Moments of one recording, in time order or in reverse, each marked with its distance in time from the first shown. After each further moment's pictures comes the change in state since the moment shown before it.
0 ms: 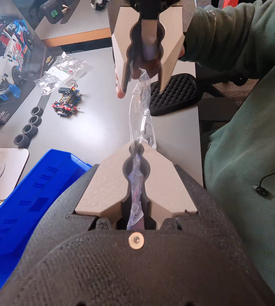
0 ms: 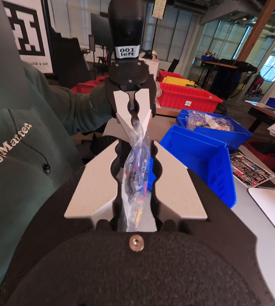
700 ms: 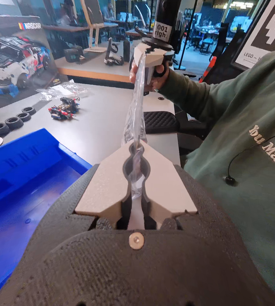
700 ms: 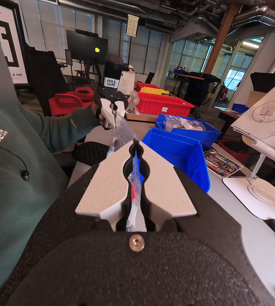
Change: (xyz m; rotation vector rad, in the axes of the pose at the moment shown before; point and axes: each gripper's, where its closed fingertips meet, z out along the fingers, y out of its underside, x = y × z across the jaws) left arm -0.008 0.047 -0.057 0.364 0.078 -0.248; right arm 0.028 0.005 -0.028 0.076 0.143 0.006
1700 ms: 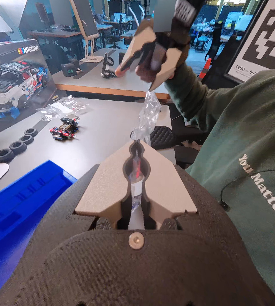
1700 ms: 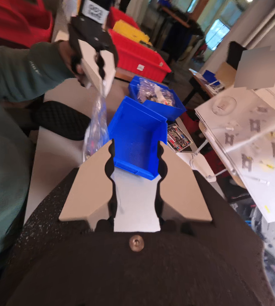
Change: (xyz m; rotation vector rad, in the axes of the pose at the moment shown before) left arm 0.003 -0.067 0.019 -0.006 0.027 0.034; right arm 0.013 -0.041 -0.005 -0.376 0.162 -0.257
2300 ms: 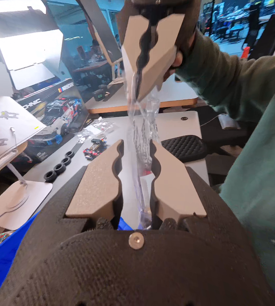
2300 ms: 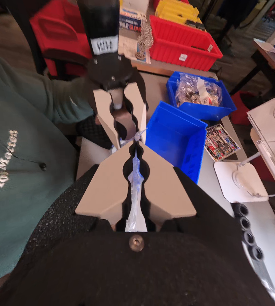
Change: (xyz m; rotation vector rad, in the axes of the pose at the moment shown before) left arm 0.001 -0.022 0.032 0.065 -0.182 0.213; right arm -0.022 -0.057 0.042 -0.103 -0.277 0.113
